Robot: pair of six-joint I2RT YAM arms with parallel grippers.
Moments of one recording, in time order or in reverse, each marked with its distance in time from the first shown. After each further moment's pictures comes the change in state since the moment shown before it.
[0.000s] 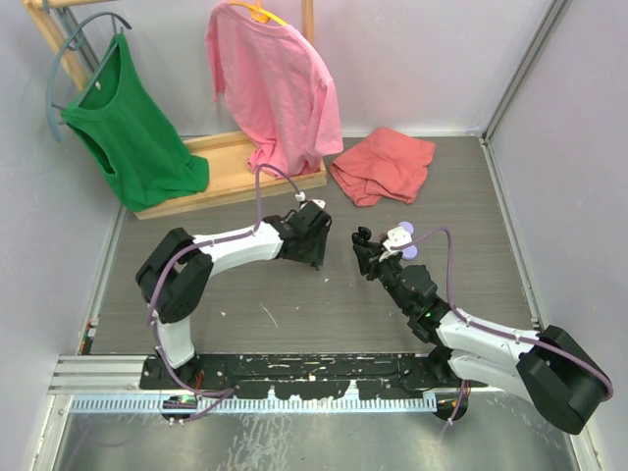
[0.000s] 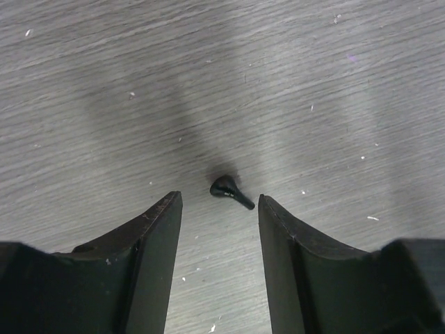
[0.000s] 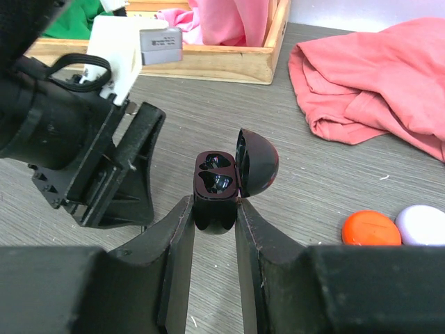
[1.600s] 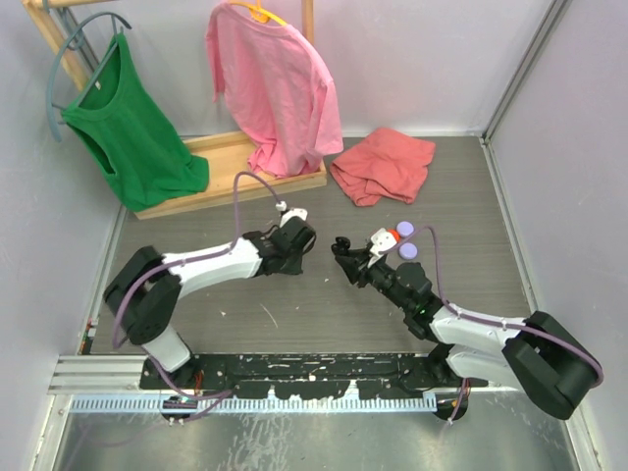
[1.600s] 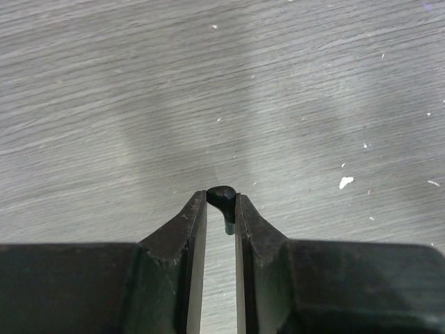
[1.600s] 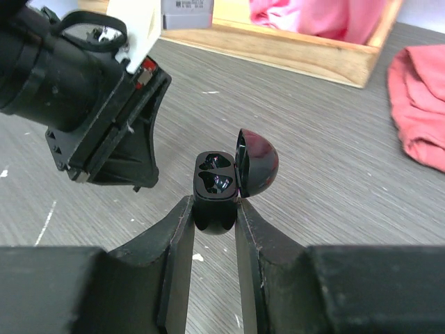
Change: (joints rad) left arm -0.026 -0.156 -0.183 0.007 -0.118 -0.027; right arm 0.000 0.092 0.011 0.050 -0.254 -0.019
